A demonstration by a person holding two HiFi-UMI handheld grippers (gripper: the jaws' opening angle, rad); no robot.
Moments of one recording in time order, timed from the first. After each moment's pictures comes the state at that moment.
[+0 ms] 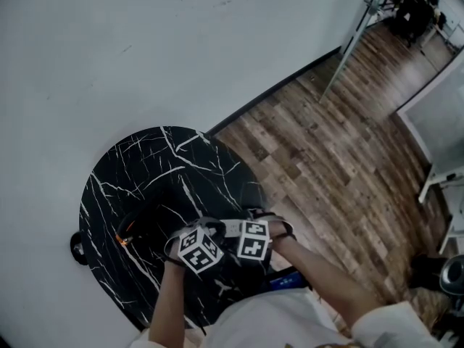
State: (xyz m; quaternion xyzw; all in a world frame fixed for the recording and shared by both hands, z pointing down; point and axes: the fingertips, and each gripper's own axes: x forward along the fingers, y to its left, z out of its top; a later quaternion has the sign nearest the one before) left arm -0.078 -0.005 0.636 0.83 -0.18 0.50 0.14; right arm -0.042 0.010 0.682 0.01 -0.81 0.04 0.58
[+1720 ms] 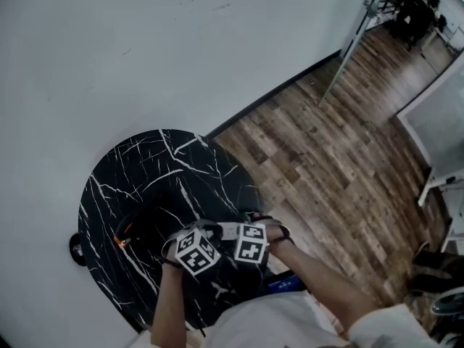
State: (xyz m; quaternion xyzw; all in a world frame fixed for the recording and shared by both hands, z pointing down) left arm -0.076 -0.006 0.637 0.83 -0.18 0.51 0.15; right arm -0.043 0.009 0.685 0.01 -0.82 0.05 0.57
